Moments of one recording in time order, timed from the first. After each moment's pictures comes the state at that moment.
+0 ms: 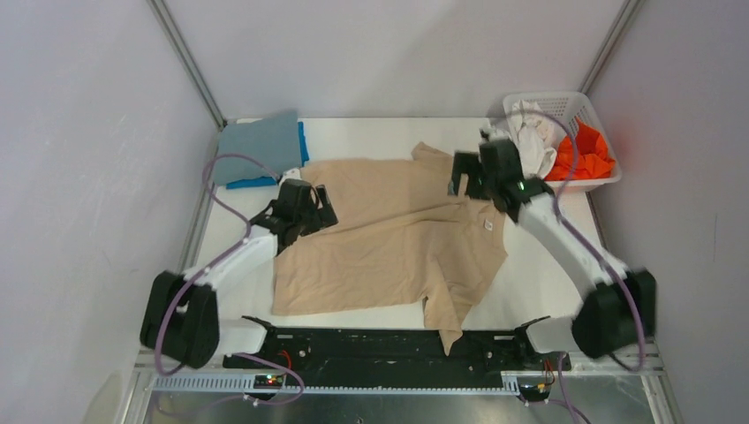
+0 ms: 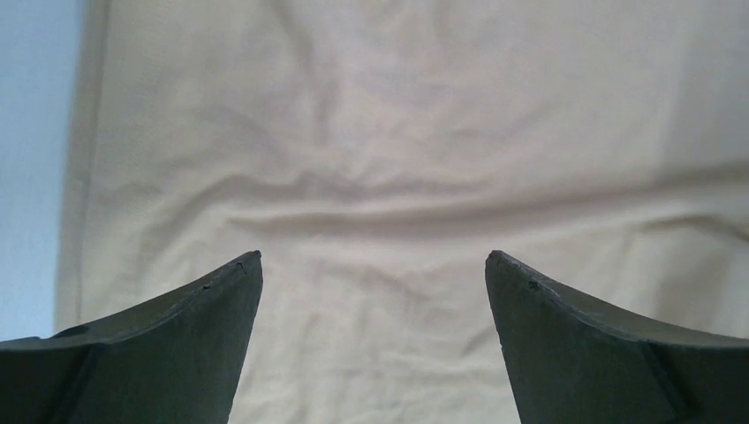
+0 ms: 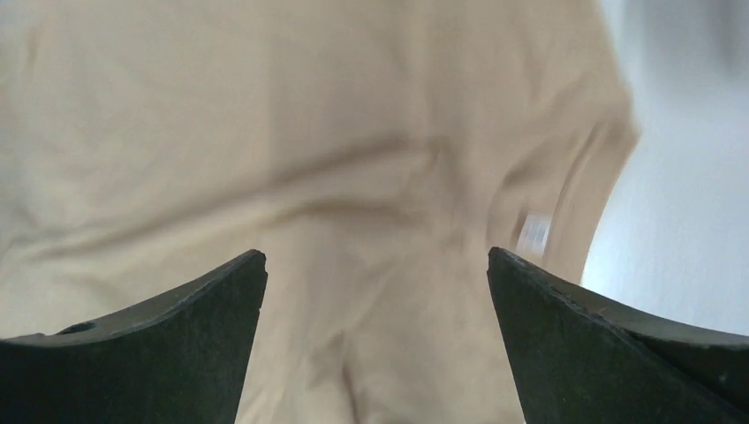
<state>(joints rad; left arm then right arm) -0.34 1.37 0.79 -0.27 -0.17 -0.60 0.34 1.51 1.30 -0.52 0.16 0.33</state>
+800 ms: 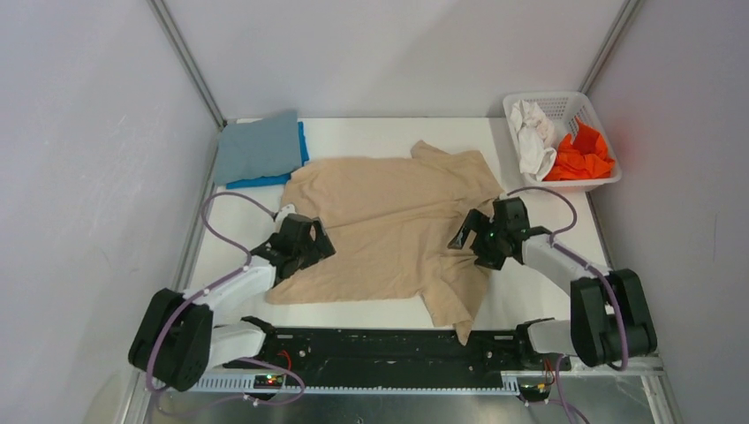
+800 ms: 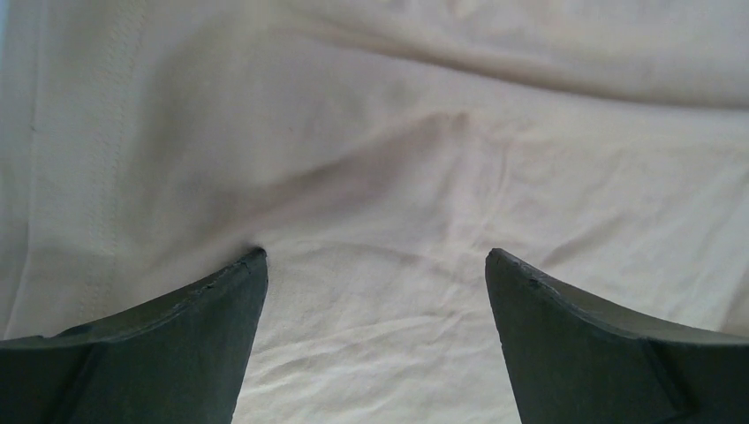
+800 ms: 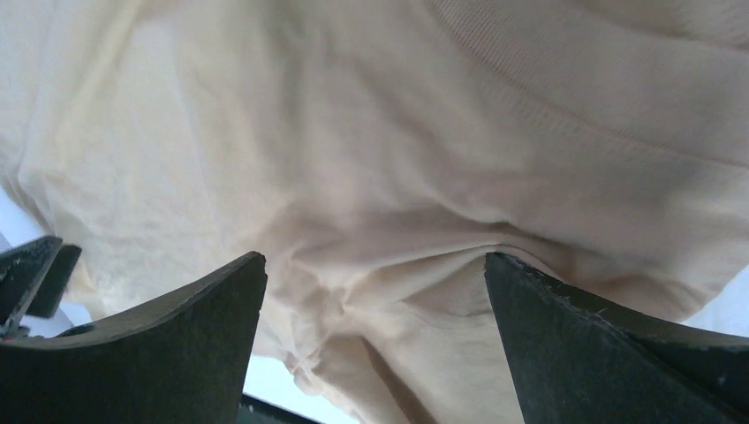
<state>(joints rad) -0.43 1.15 0.45 -0.21 -0.21 -0.78 0.23 1.29 0.58 -0.29 -0.23 0.71</state>
